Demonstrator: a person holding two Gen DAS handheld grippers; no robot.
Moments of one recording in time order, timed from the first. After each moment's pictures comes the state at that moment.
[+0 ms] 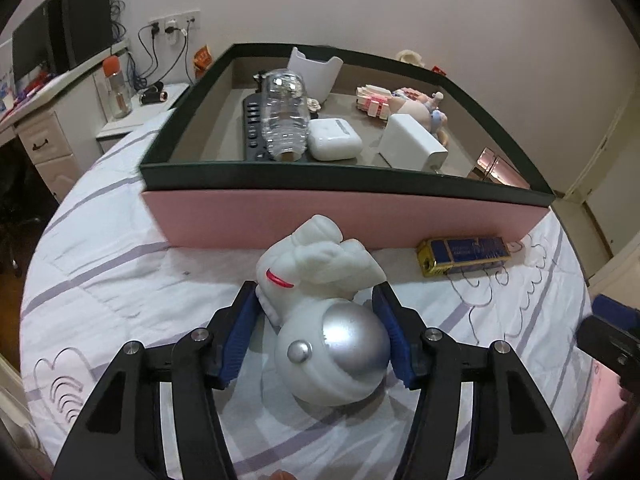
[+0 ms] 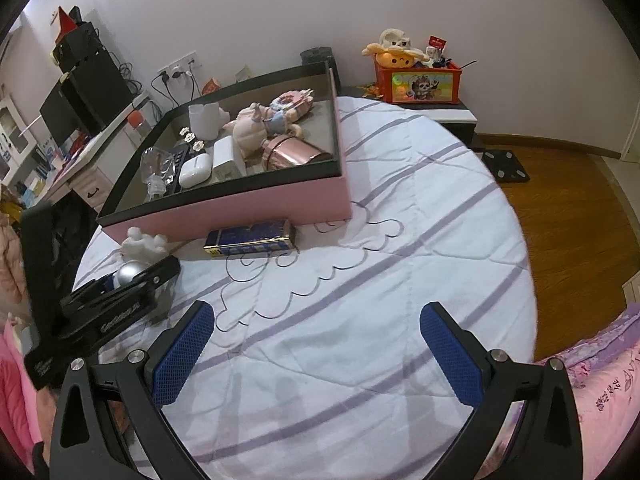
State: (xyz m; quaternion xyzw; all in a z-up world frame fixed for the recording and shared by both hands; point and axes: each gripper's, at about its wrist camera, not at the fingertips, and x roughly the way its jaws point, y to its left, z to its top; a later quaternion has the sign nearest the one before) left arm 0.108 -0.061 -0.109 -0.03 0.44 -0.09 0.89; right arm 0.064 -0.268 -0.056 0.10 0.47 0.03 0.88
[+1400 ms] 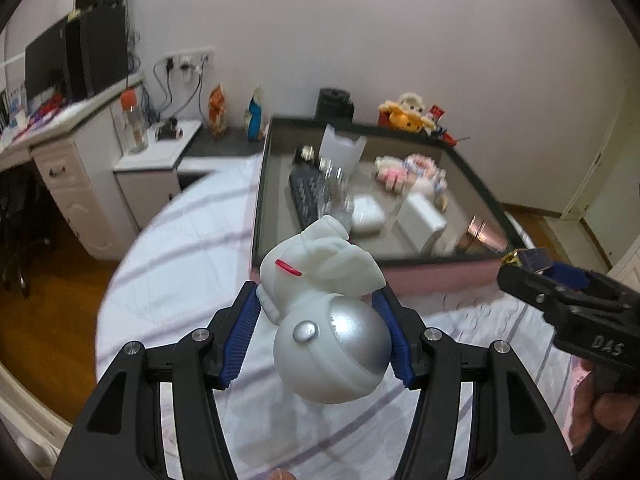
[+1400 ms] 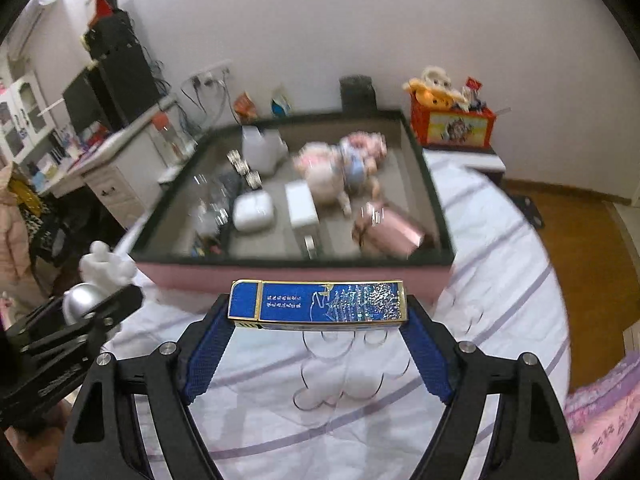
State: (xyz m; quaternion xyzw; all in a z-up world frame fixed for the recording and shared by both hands) left arm 0.095 -0.014 -0.039 -0.03 0.38 -0.09 0.92; right arm 0.098 -0.212 -0.010 0.05 0.41 0.07 0.91
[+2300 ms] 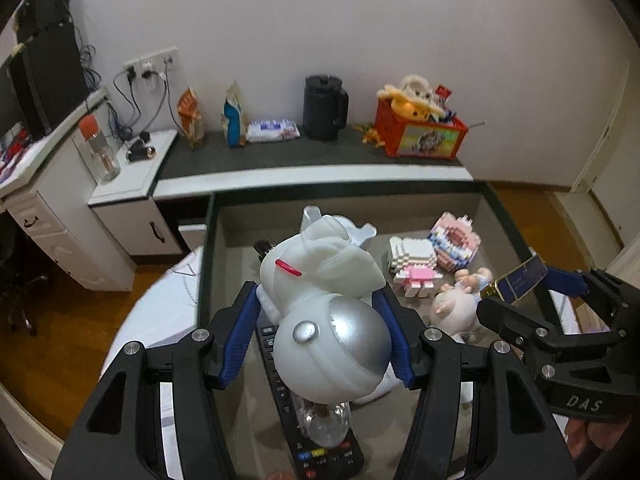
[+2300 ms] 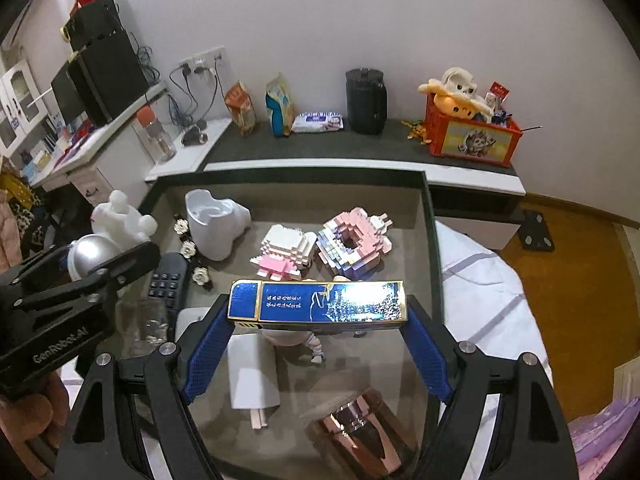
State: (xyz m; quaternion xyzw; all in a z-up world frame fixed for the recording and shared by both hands) left arm 0.269 -0.065 -0.041 0.02 0.43 -0.10 0.90; right arm 0.253 -0.225 -0.030 0.03 0.47 0.08 0.88
